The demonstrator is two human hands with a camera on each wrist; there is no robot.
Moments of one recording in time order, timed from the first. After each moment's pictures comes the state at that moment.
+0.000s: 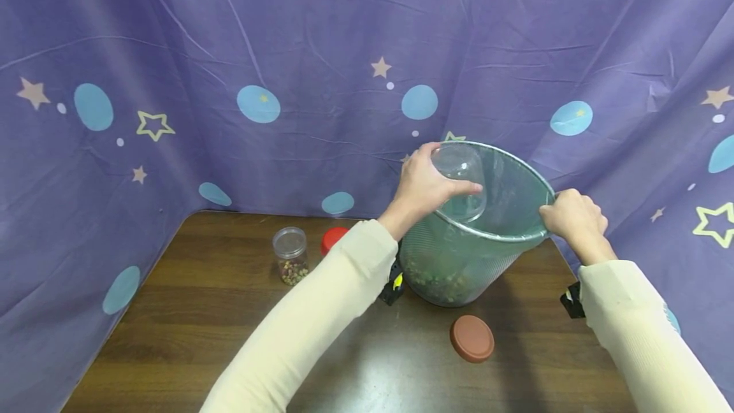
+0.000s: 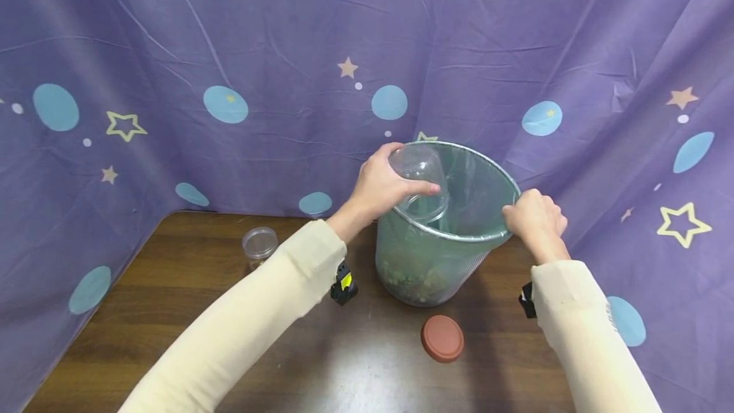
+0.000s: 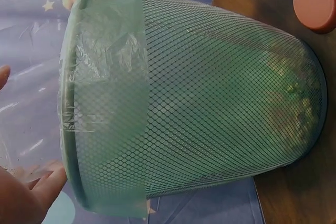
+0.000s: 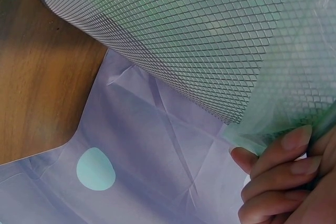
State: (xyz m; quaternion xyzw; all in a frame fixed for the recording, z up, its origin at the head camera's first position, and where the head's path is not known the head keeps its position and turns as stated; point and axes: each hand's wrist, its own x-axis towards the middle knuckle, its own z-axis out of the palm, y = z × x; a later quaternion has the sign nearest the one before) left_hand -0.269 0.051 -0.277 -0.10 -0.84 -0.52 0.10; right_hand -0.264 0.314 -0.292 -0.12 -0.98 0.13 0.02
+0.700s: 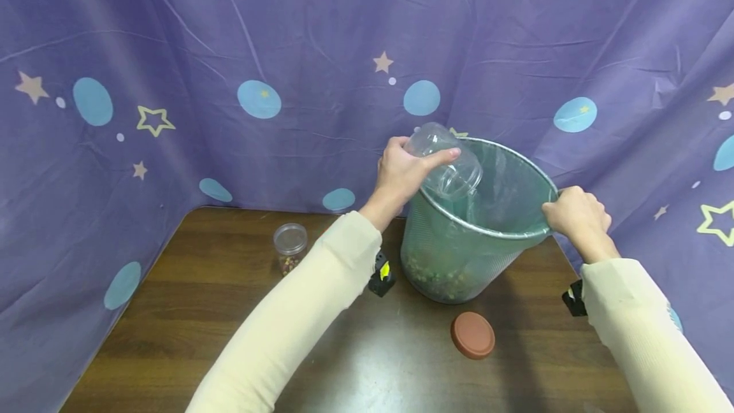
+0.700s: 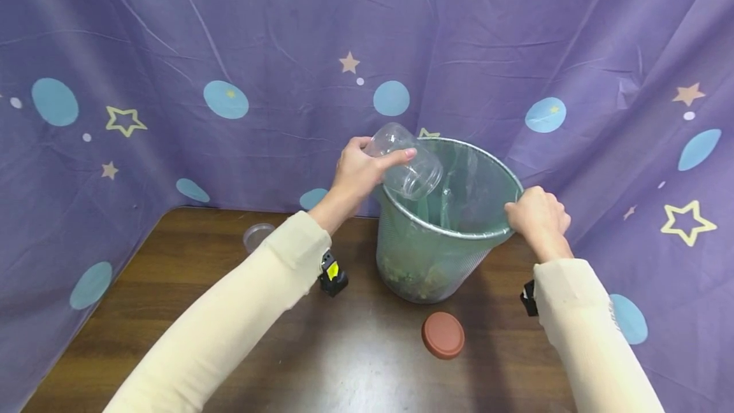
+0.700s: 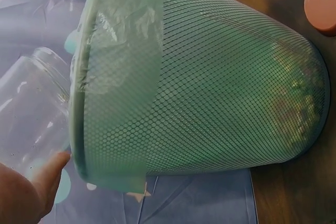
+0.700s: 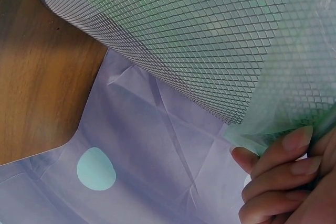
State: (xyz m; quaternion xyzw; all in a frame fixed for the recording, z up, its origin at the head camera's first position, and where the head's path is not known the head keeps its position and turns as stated) left_hand -0.275 0.027 -0.273 0.01 -0.79 -0.61 0.08; right_hand -0.266 0.315 -0.294 -0.13 -0.98 0.13 0.02
